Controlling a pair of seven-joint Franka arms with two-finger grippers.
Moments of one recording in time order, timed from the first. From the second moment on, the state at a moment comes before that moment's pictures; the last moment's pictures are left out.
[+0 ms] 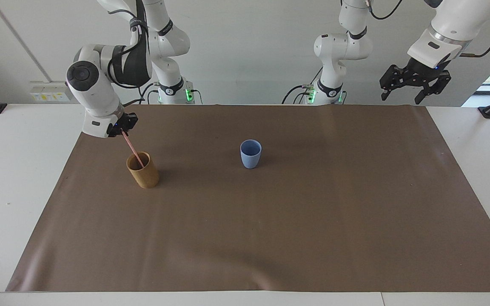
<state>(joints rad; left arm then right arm) -0.11 -0.03 0.02 -1.47 -0.02 1.40 0.10 0.12 -0.02 -0.16 -2.00 -0.15 1.70 -0.57</state>
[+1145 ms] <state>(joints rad) -0.10 -0.03 0.02 -1.47 -0.02 1.40 0.10 0.12 -0.08 -0.16 -1.73 -0.15 1.31 -0.57</state>
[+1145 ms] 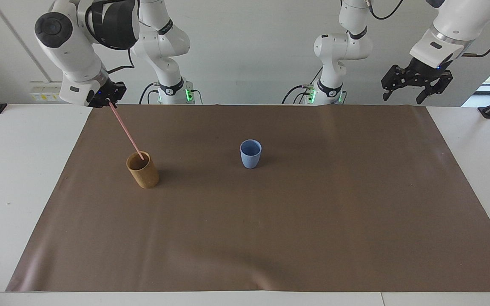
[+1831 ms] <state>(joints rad) -0.10 -0.03 0.02 -1.47 -0.02 1.39 0.10 0.23 -0.08 0.01 -1.64 0.00 1.20 -0.04</state>
